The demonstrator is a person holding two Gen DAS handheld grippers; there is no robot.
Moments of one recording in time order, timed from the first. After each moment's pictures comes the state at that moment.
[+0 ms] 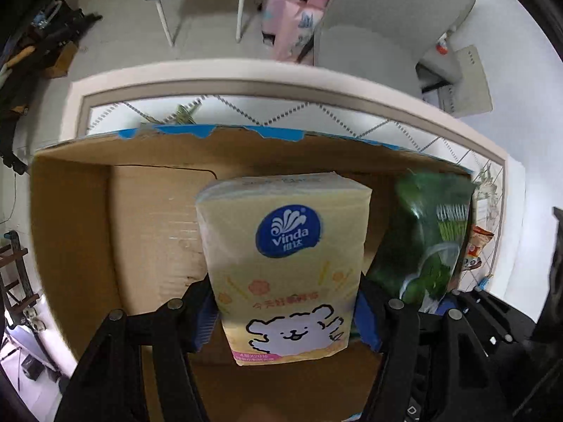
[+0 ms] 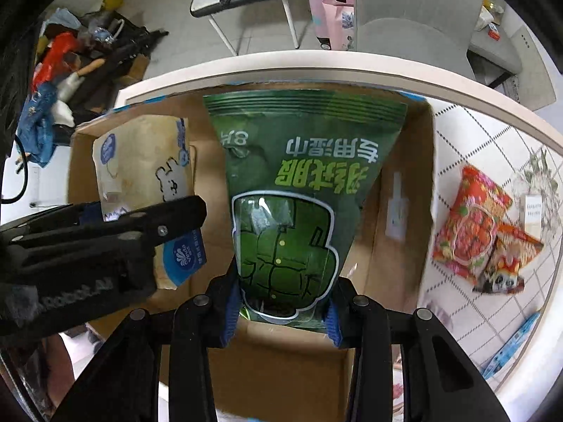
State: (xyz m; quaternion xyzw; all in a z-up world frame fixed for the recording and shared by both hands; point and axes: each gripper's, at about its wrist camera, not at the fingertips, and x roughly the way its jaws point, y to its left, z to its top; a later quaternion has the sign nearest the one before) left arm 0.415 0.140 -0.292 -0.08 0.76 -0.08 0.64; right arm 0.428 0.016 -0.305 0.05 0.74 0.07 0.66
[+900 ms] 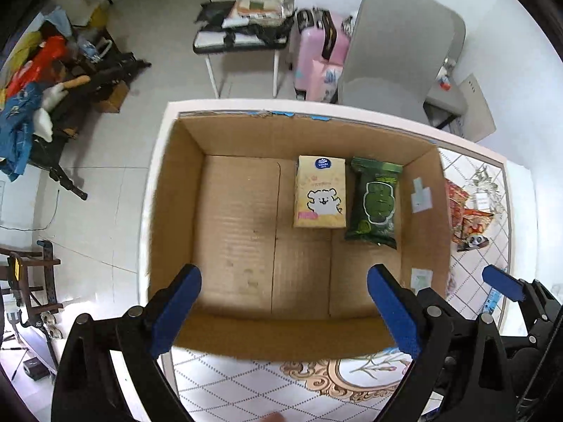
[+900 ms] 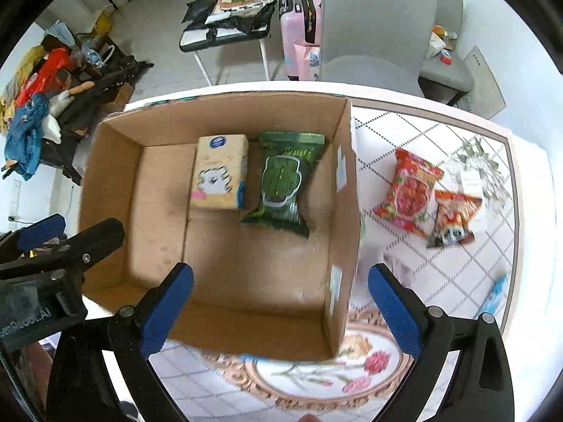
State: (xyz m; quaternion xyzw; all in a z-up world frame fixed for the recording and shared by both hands) left arm 0.303 0.176 -0.178 -0.03 0.66 -0.01 0.75; right arm 0.322 0.002 -0.206 0.03 0.67 0.03 0.74
